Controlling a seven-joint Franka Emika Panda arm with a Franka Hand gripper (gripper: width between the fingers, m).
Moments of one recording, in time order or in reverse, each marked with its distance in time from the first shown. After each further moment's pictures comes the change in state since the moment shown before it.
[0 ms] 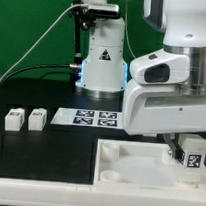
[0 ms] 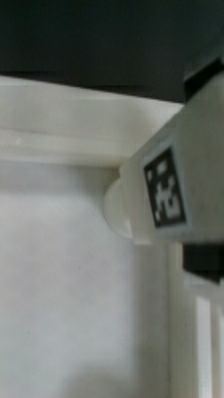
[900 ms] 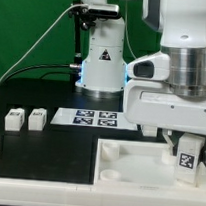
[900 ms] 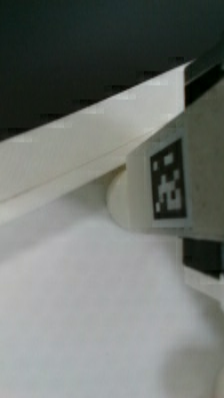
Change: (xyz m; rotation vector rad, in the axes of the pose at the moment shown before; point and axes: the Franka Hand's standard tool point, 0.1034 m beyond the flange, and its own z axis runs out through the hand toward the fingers) arm 0.001 -0.001 0.001 0.022 -0.006 0.714
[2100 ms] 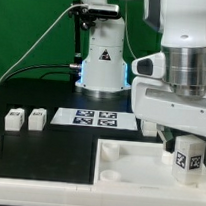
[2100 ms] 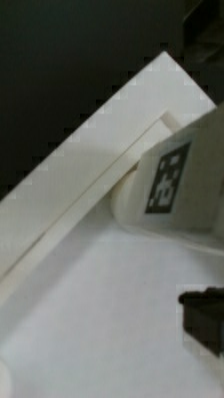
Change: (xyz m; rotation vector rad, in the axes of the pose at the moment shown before) arm 0.001 -0.004 -0.004 0.006 0.009 -0.070
